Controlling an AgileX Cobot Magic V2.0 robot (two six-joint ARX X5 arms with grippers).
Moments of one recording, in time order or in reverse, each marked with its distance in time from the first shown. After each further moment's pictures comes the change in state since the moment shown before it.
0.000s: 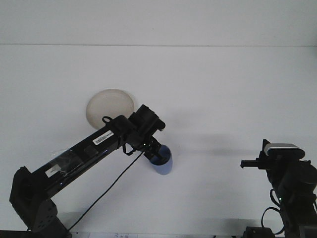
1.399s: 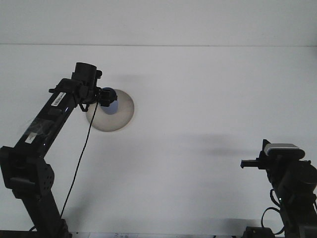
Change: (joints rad) left arm 0.541 0.165 0.218 0.100 -0.243 -0.043; right arm 0.000 0.000 0.000 0.000 0.000 0.000
